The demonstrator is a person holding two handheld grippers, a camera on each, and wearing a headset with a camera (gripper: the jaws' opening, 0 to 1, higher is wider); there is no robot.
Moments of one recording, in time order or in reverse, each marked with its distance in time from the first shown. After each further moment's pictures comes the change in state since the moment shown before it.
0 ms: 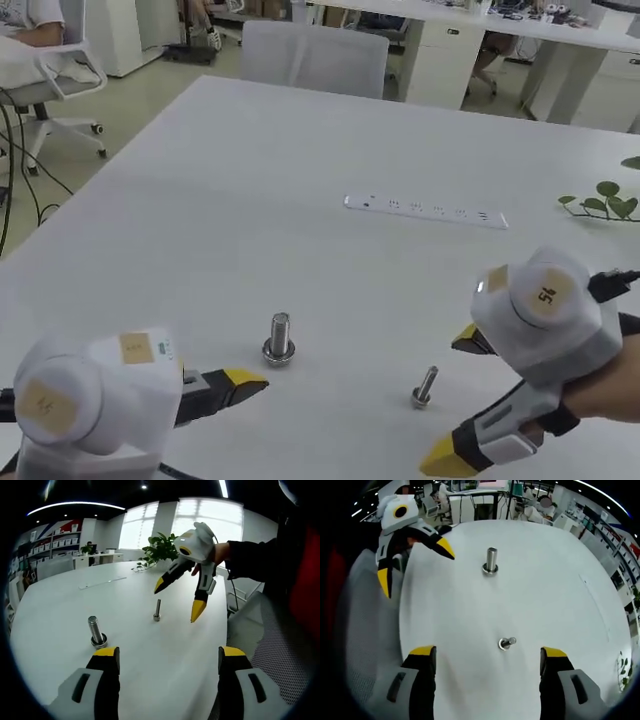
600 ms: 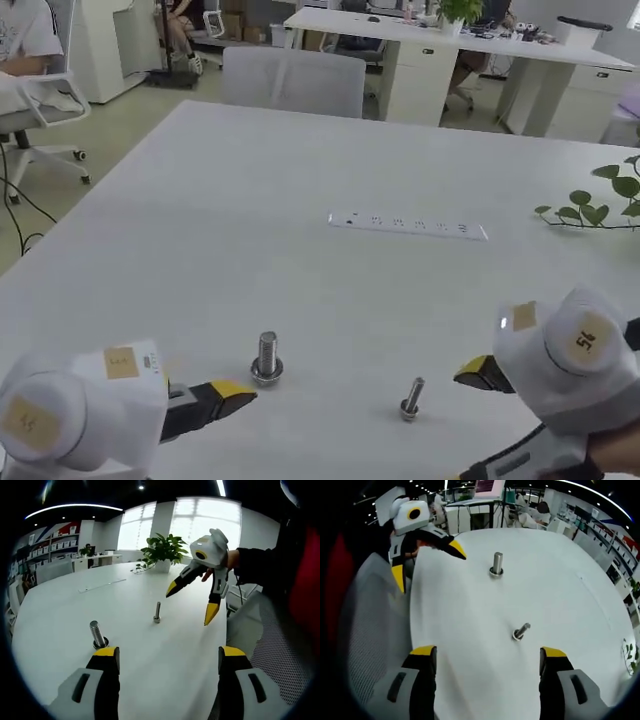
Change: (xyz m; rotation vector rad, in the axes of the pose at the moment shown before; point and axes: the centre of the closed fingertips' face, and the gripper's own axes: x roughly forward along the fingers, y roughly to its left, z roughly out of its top) left arm -0.007 0.000 0.007 0.025 0.003 -0.001; right arm -0.012 0.027 -0.010 0.063 -0.086 -0.009
